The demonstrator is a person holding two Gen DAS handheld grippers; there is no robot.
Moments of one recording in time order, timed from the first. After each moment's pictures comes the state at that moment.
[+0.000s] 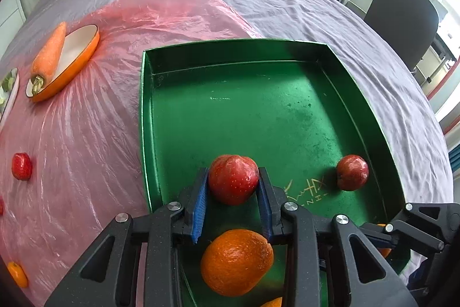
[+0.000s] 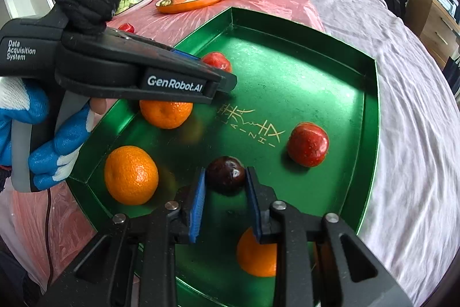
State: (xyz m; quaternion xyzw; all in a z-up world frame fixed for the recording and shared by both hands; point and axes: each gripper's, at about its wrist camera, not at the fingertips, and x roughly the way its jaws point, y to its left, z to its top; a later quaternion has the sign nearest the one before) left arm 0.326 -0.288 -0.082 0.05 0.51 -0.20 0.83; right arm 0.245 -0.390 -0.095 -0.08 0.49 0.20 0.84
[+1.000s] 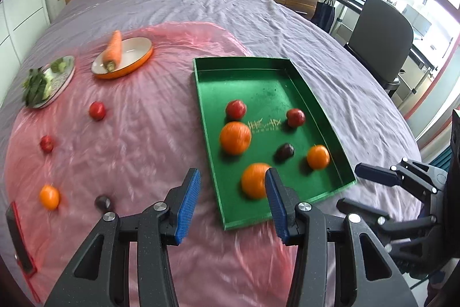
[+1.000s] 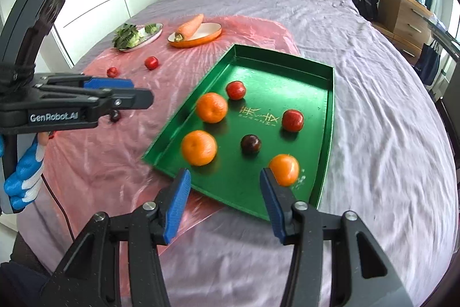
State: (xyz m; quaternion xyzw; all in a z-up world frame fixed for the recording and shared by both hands) left arm 0.180 -0.212 0.019 0.02 0.47 -0.19 0.86; right arm 0.137 -0.394 -0.011 -0.03 0.44 0.17 0.88
